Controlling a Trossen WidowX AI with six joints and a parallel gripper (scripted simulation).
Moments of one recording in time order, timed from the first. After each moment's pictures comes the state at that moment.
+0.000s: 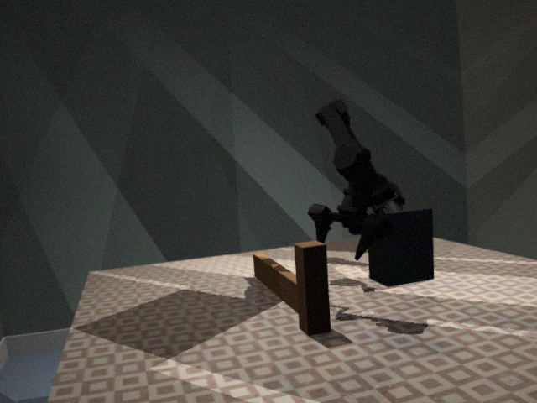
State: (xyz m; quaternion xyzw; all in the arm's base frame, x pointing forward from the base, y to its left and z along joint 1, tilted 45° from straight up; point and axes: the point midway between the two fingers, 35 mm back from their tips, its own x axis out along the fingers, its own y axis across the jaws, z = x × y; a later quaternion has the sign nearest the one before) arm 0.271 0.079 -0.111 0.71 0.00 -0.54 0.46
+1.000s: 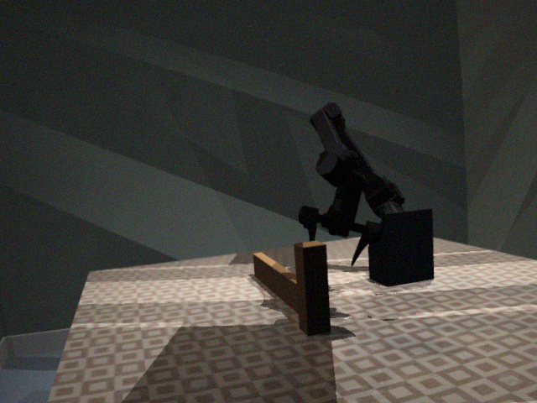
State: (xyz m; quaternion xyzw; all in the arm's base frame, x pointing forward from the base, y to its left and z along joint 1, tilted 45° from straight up) arm 0.281 0.060 -0.110 0.60 0.13 -0.55 0.57
